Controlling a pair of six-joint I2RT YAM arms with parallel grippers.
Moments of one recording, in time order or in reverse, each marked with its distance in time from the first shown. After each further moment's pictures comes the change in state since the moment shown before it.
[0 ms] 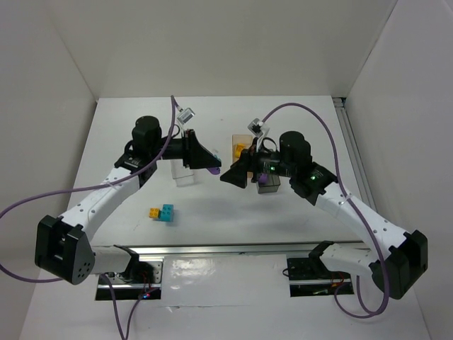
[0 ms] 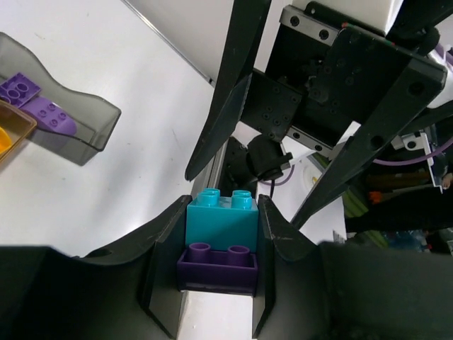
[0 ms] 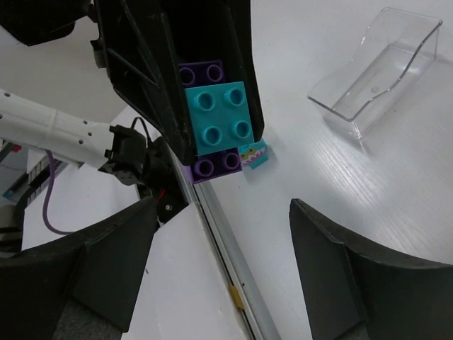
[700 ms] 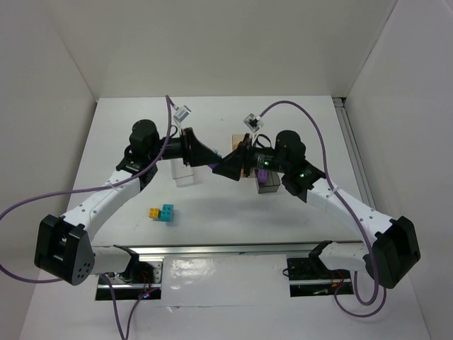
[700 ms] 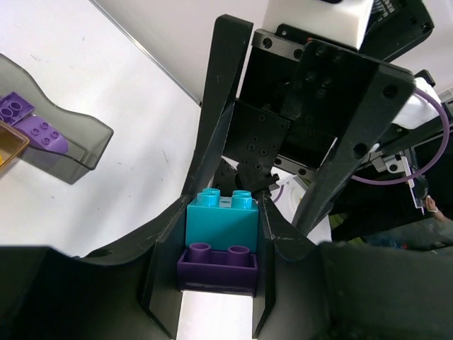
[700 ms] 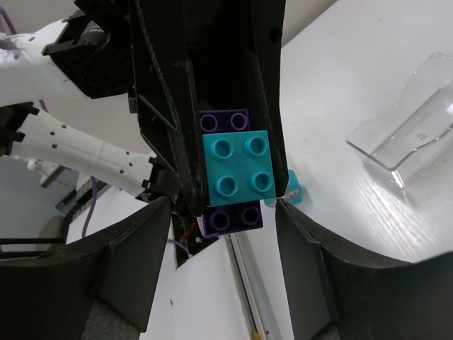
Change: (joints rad) left arm 0.000 -0.004 -0.070 0.232 -0.029 -0.188; right arm 0.002 0.090 -0.046 0.315 -0.081 0.157
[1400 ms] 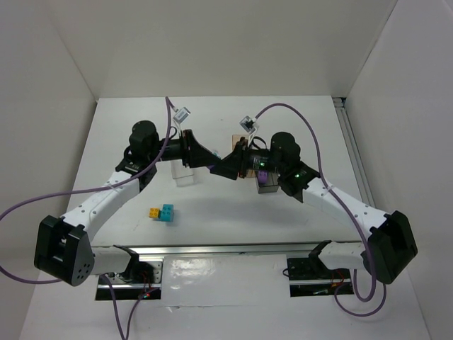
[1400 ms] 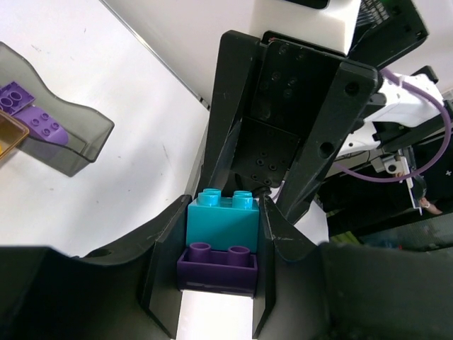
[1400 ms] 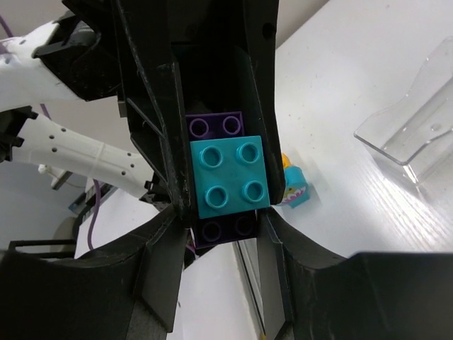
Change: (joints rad) left arm 0.006 -0.008 -0.013 -0.011 -0.002 -0.004; right arm 0.018 0.045 -0.021 0.071 0.010 0.061
